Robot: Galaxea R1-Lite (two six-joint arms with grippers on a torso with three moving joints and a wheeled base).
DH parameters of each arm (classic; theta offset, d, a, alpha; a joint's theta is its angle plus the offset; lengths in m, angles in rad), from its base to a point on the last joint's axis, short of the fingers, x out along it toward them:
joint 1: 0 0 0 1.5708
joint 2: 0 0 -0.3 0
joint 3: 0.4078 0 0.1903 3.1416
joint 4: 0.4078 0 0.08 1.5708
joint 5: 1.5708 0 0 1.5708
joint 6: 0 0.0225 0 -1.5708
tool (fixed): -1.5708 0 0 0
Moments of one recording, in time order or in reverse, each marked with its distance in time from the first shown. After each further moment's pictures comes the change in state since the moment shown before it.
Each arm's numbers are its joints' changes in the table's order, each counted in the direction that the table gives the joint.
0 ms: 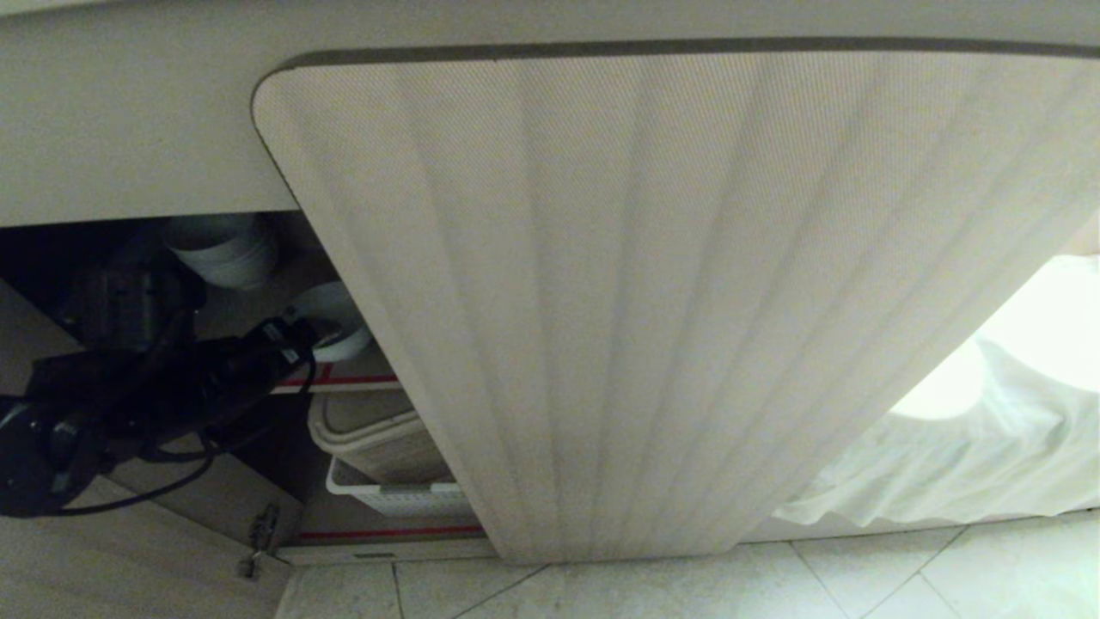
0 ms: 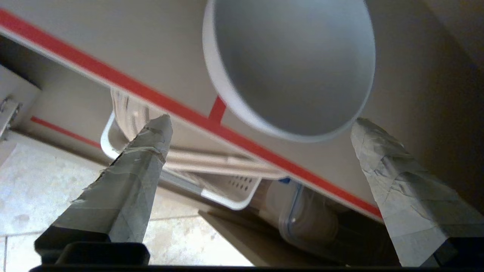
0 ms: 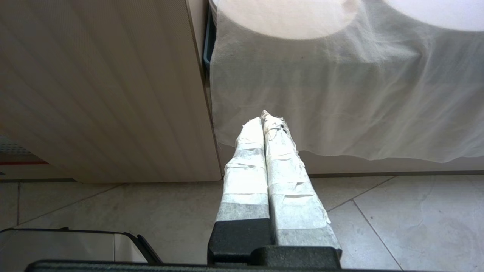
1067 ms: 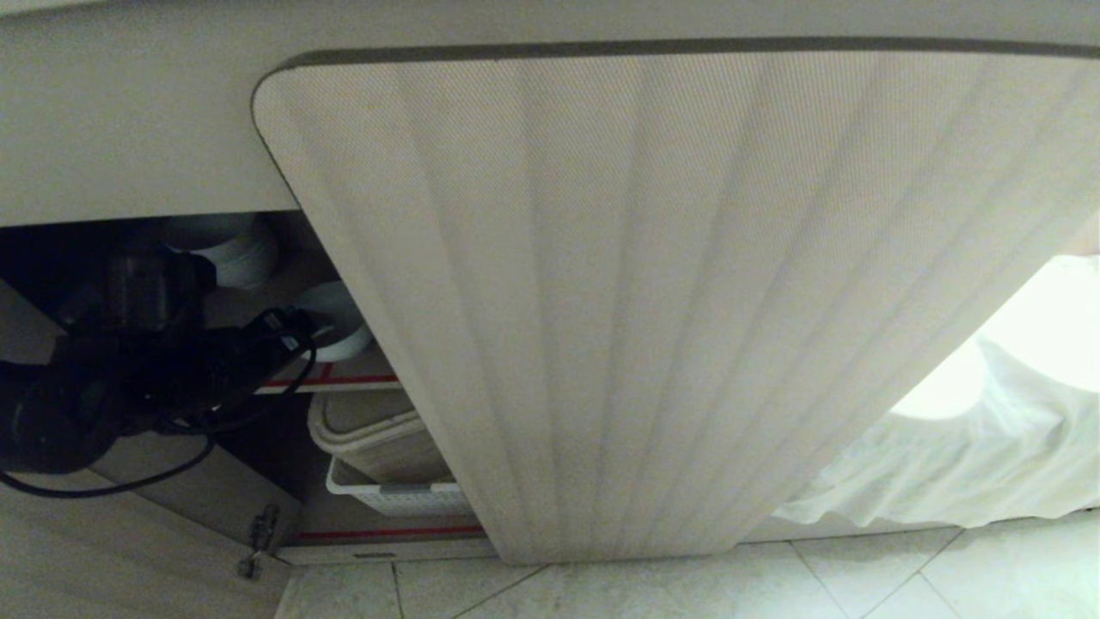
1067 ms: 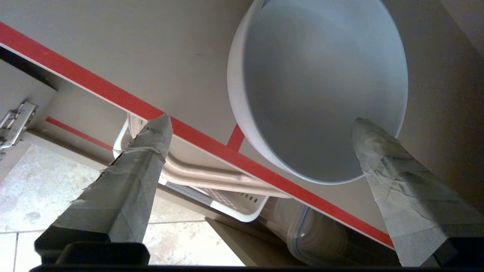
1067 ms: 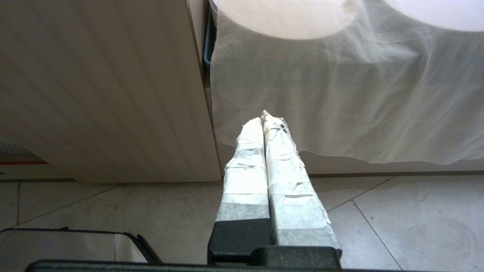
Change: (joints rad) left arm 0.039 -0.065 0.091 0.063 0.007 0.000; right arm 0.000 0.000 0.000 0.000 0.000 0.000
